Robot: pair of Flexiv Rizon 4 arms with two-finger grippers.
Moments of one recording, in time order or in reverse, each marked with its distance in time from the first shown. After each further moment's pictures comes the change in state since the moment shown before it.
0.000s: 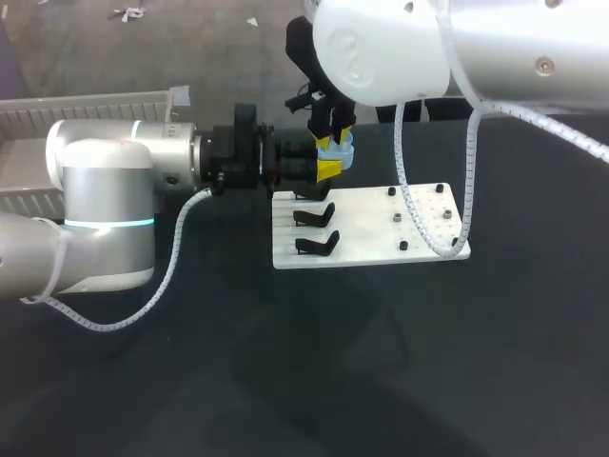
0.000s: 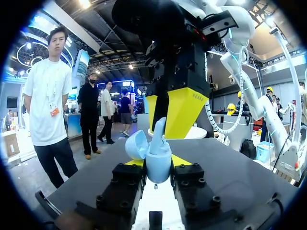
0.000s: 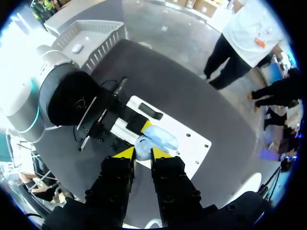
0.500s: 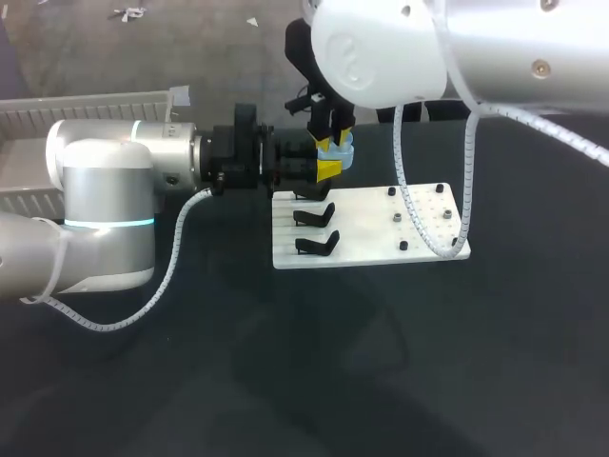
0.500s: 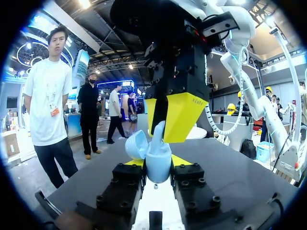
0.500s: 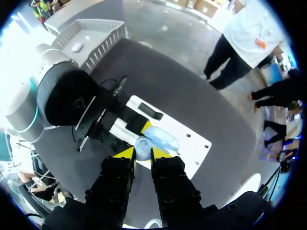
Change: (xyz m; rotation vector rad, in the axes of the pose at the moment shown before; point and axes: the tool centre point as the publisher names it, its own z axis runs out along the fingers) left arm 0.000 0.000 0.000 0.000 0.000 0.000; right arm 0.000 0.000 0.003 0.005 0.005 -0.007
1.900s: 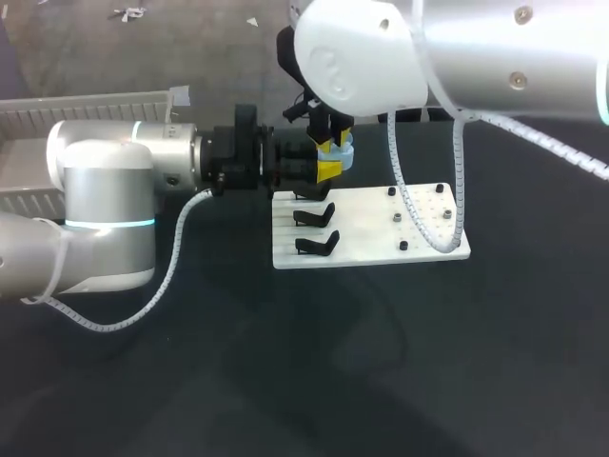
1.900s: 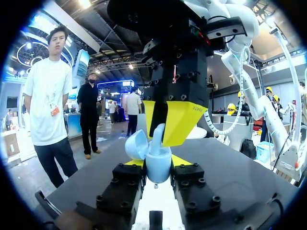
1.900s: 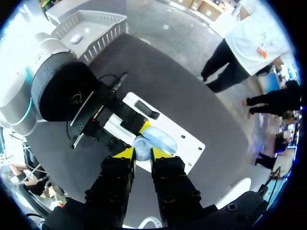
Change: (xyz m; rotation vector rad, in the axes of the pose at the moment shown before) left arm 0.002 0.000 0.000 0.000 0.001 -0.001; right arm 0.000 -0.003 0.004 0.068 0.030 -0.068
